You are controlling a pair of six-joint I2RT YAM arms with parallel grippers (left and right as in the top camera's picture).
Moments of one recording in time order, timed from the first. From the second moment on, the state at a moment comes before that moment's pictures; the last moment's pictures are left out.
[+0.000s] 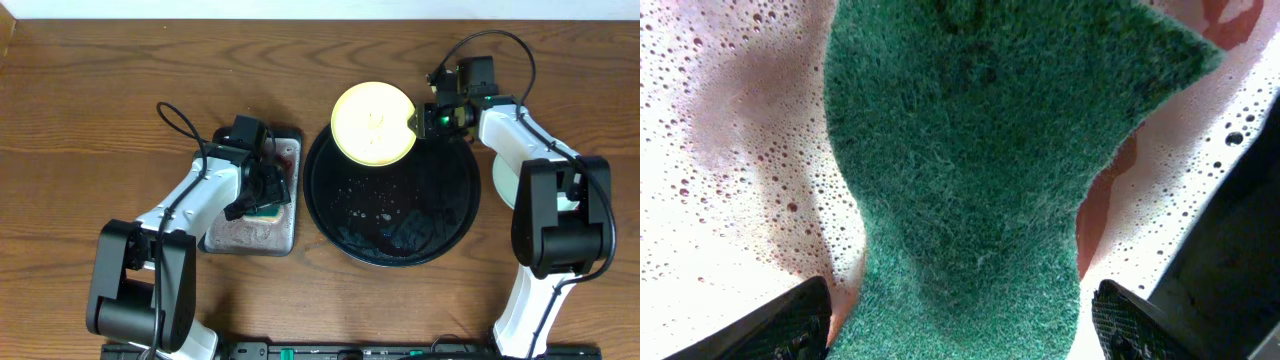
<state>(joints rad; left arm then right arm) -0.22 1.72 1.00 -0.73 0.10 -0.51 0.10 2.09 1.41 -0.42 -0.37 0.09</state>
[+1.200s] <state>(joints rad) -0.22 1.72 1.00 -0.73 0.10 -0.51 0.12 1.97 1.40 -0.83 -0.28 0.12</state>
